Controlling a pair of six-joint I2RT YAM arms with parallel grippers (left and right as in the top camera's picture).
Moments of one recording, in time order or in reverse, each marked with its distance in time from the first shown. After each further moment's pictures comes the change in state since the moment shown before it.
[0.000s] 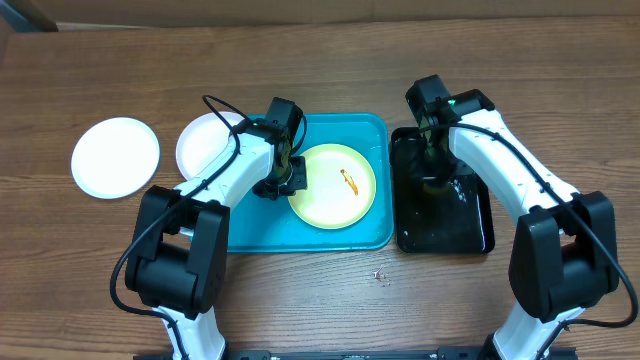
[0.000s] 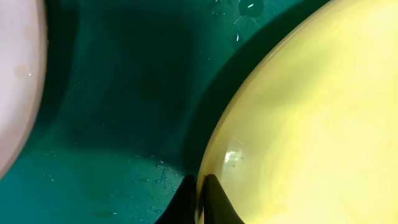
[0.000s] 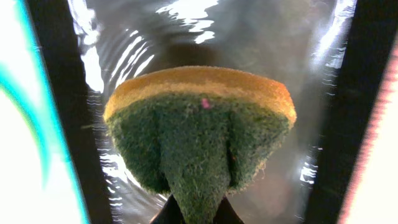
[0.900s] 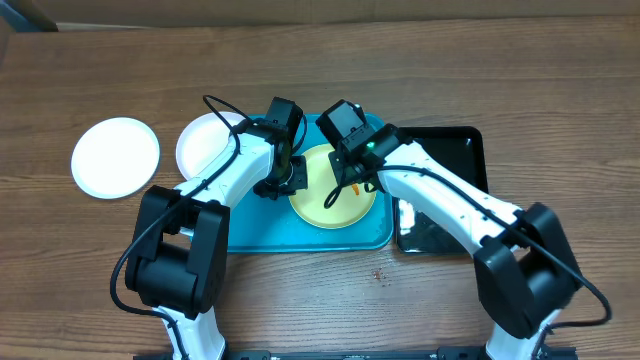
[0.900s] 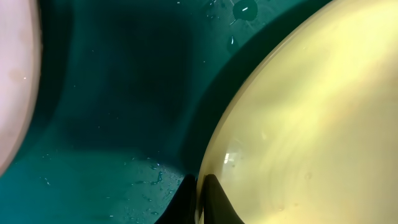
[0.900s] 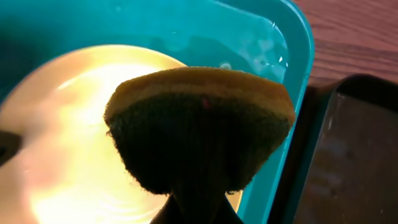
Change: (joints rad) left arm 0.000 0.000 0.000 0.007 0.007 0.000; right arm 0.345 0.022 -0.001 0.334 0.113 -0.009
